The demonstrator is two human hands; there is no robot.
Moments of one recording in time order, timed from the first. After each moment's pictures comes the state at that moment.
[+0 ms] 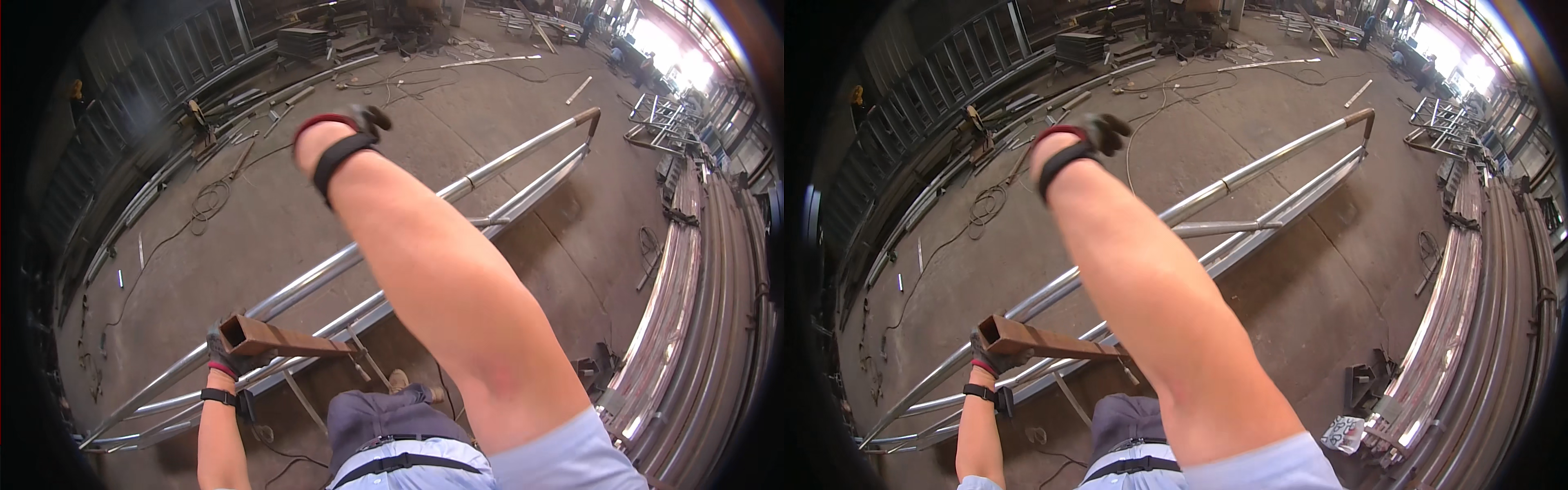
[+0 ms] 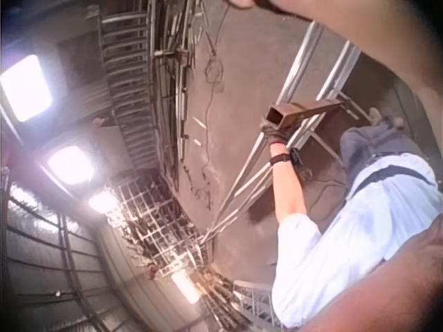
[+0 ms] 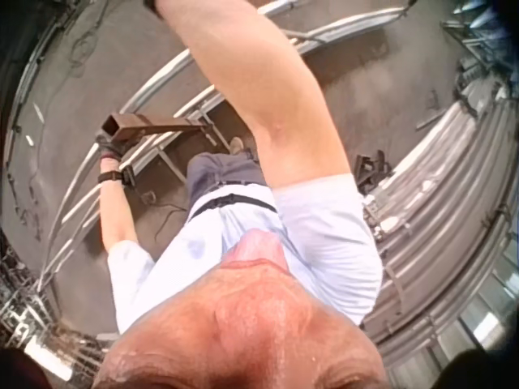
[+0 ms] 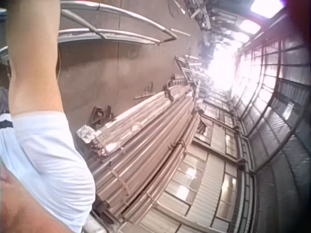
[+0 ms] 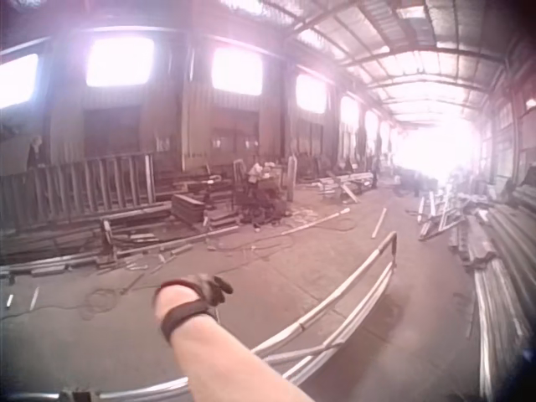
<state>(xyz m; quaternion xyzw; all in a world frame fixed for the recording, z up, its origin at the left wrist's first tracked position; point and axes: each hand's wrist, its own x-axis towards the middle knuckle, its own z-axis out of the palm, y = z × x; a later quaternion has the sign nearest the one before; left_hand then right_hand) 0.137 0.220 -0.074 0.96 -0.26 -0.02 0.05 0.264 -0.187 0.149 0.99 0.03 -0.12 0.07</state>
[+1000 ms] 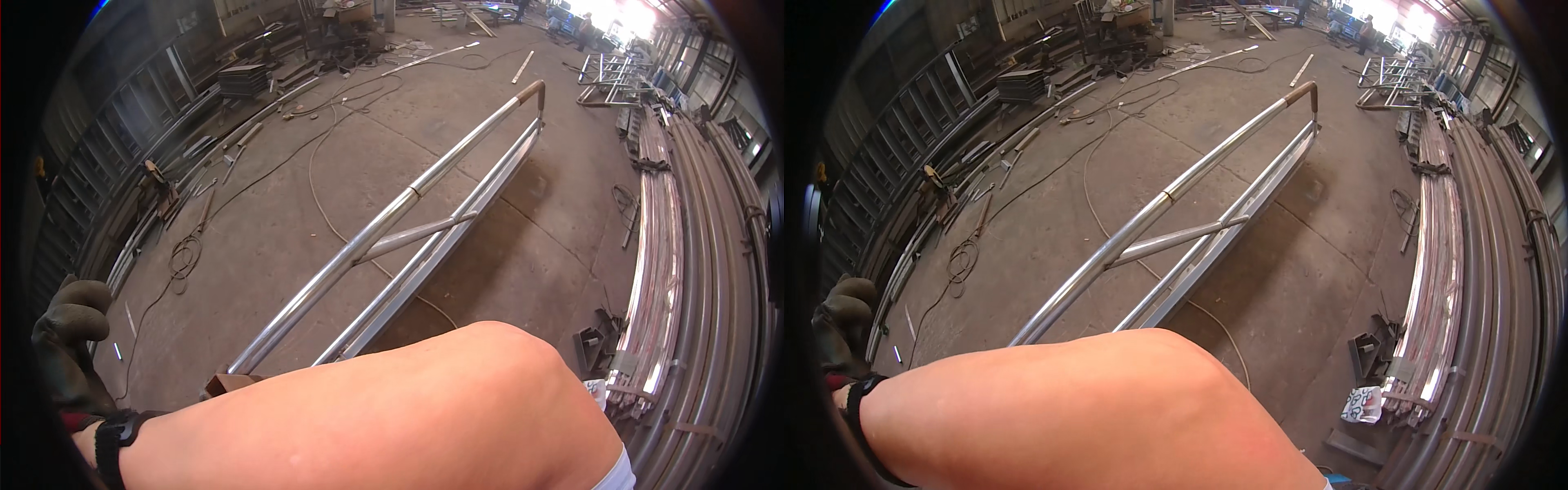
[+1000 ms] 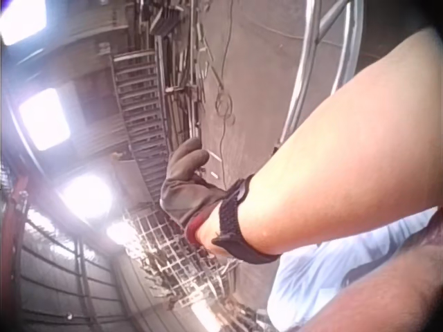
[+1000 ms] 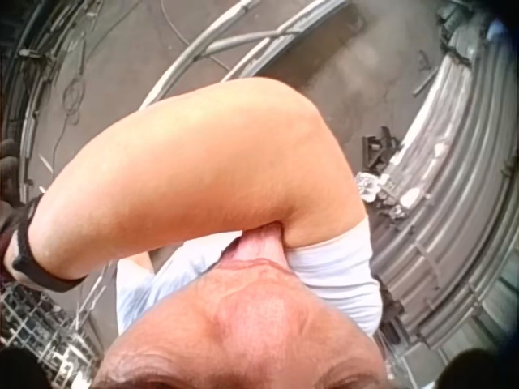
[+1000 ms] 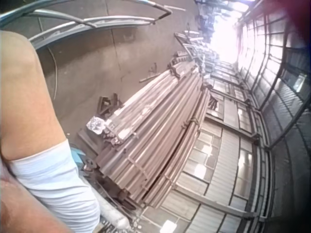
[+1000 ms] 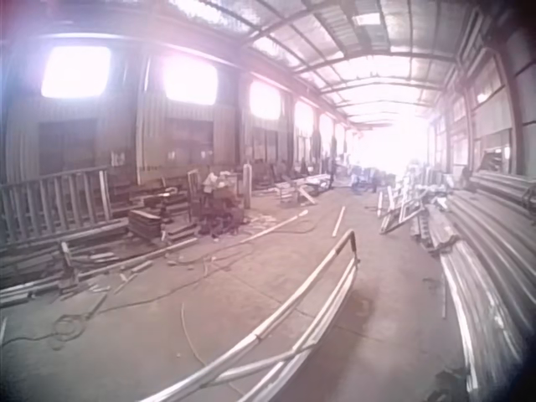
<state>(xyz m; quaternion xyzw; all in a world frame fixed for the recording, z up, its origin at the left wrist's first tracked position) 0.144 0.207 -0.088 0.95 -0.29 0.01 0.11 0.245 -0.063 0.281 0.94 0.34 0.03 0.08</state>
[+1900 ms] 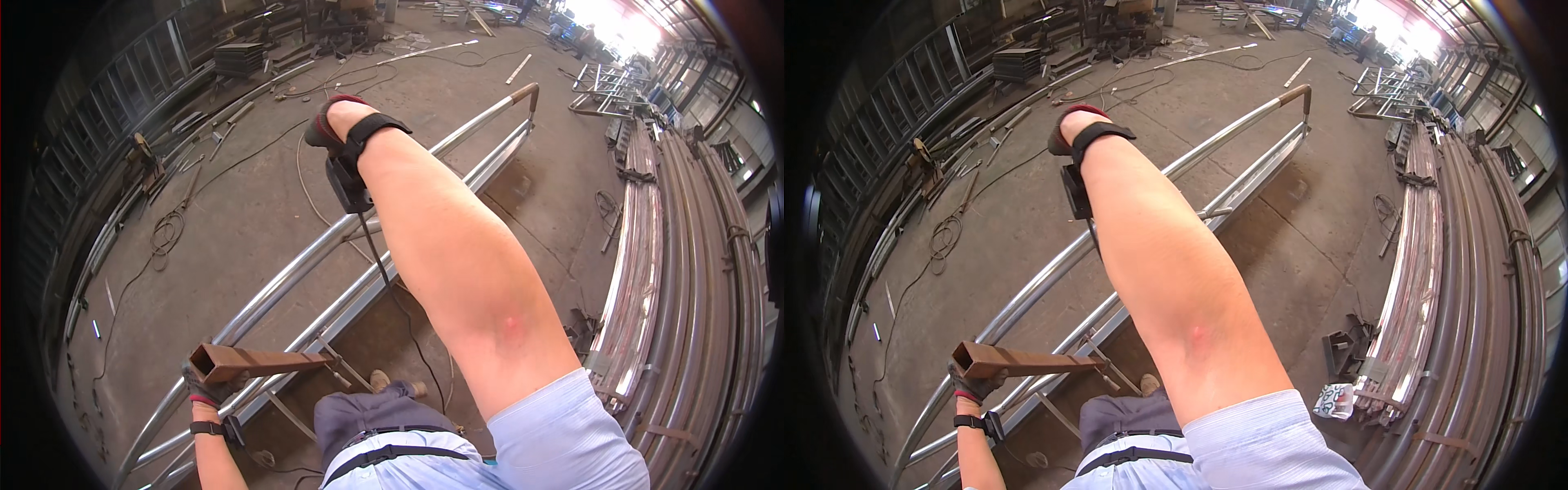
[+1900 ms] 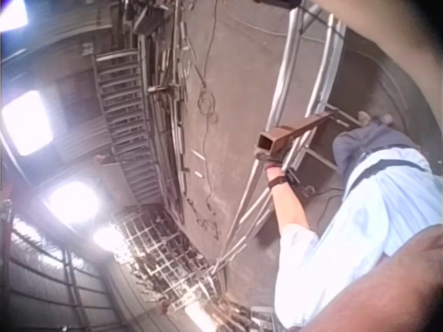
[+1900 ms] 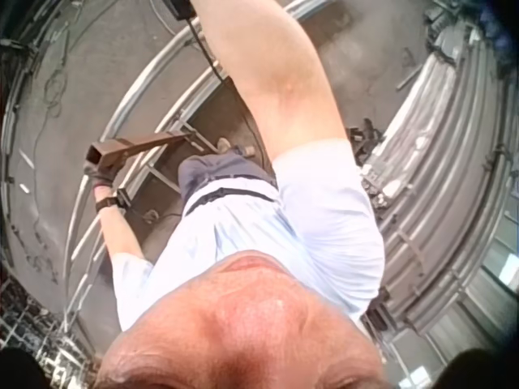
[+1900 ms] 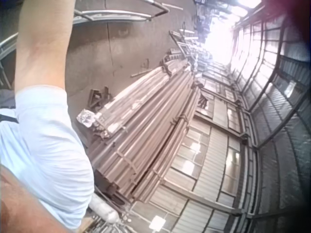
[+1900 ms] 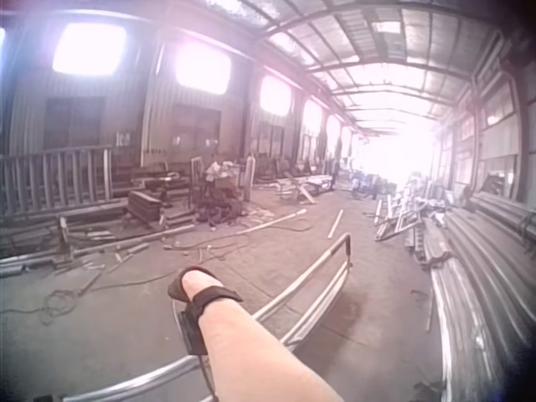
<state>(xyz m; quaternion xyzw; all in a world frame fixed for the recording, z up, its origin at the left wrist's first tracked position) 0.138 0.201 -0.077 0.93 -0.30 0.02 0.19 0.239 -0.333 0.187 0.94 -0.11 -0.31 -0.08</state>
